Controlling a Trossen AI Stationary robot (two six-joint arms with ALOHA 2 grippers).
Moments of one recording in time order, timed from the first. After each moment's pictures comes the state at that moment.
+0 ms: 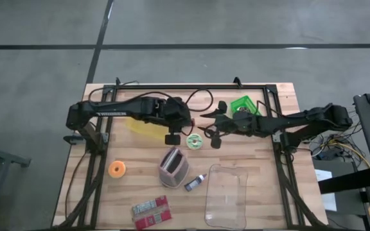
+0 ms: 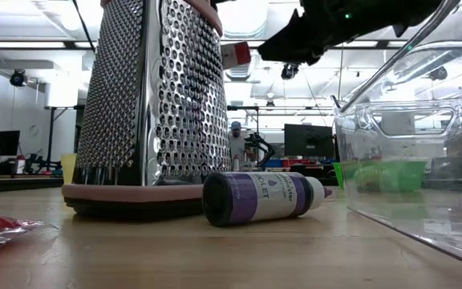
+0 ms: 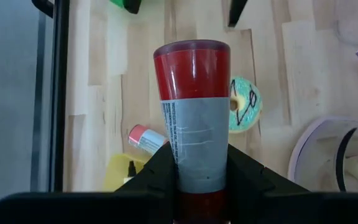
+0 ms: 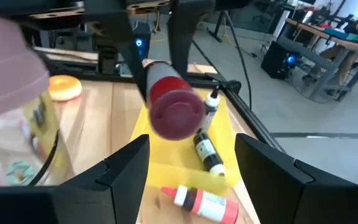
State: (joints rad) left arm 0.05 1.75 1.69 -1.01 -0.21 0.20; right arm -0.01 1.30 0.73 0.33 0.25 -0.11
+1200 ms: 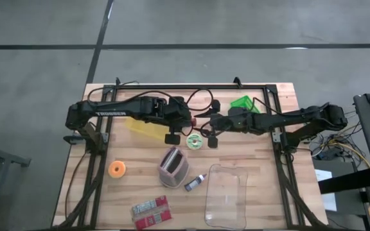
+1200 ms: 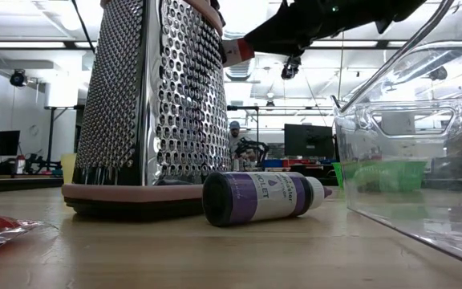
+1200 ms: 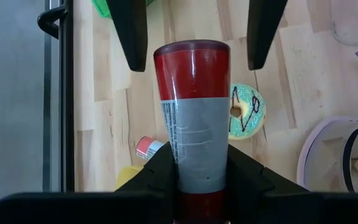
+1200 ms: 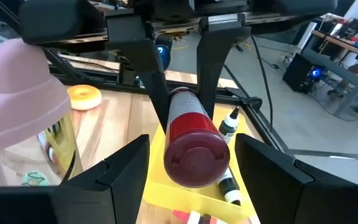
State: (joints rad) left arm 0.05 1.74 1.69 -0.98 -0.21 0.28; right arm -0.04 1.36 0.83 0.31 0.12 -0.15
